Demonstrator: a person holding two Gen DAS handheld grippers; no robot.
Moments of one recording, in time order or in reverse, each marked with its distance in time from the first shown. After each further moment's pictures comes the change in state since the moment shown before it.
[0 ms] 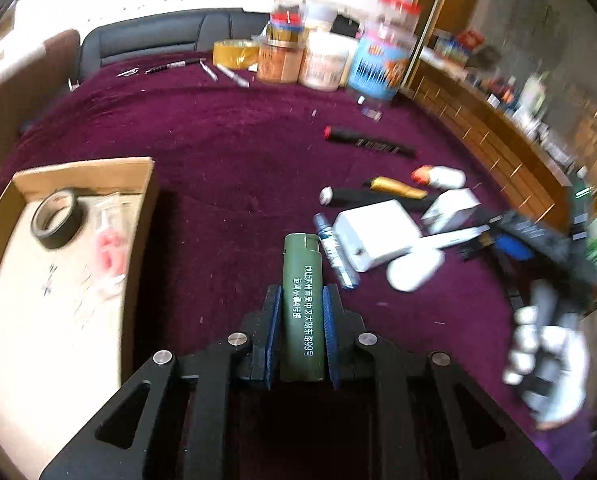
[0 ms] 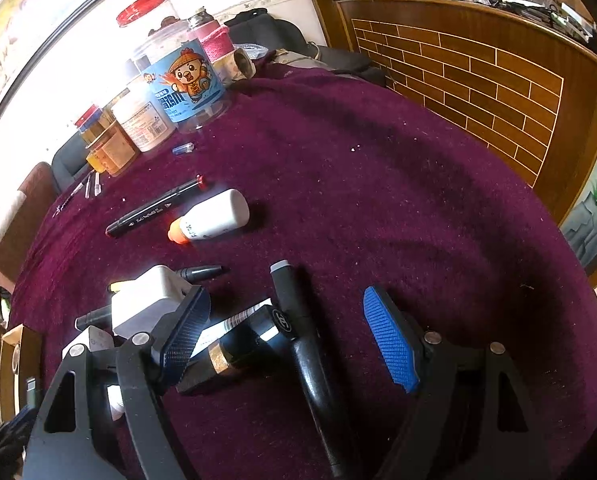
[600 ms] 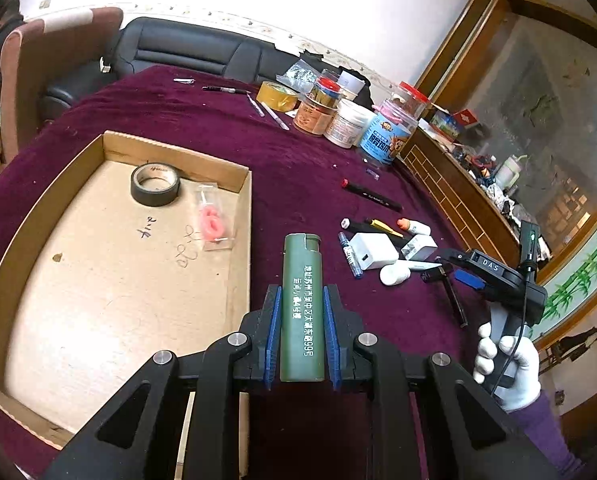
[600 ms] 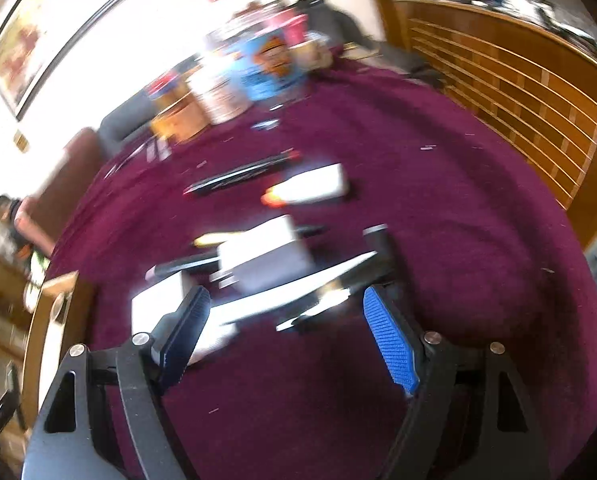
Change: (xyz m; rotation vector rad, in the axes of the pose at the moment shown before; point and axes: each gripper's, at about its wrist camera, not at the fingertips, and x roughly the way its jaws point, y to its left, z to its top) left arm -0.095 0.074 -0.043 -0.185 -0.152 -0.115; right arm -0.038 0.055 -0.018 -0.149 0.080 0.154
